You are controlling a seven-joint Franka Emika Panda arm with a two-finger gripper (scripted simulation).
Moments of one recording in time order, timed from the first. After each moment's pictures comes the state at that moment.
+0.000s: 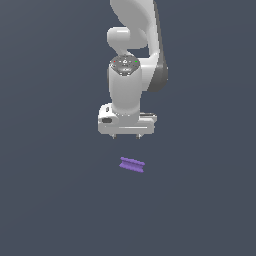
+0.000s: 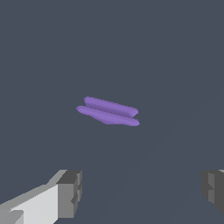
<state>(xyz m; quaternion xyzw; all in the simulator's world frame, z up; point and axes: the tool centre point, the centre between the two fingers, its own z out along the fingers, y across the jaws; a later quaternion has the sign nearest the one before) 0.008 -0.006 0.179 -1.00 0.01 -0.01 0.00</state>
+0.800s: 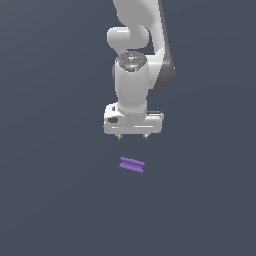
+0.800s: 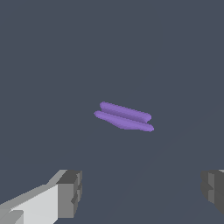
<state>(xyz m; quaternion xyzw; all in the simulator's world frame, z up) 0.015 0.018 0.188 -1.00 0.00 -0.02 0.02</state>
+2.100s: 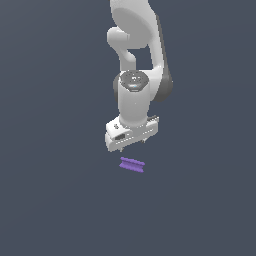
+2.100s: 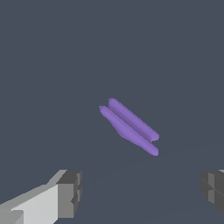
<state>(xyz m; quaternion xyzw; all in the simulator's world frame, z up) 0.030 0.018 0.152 -0.98 -0.21 -0.02 0.00</state>
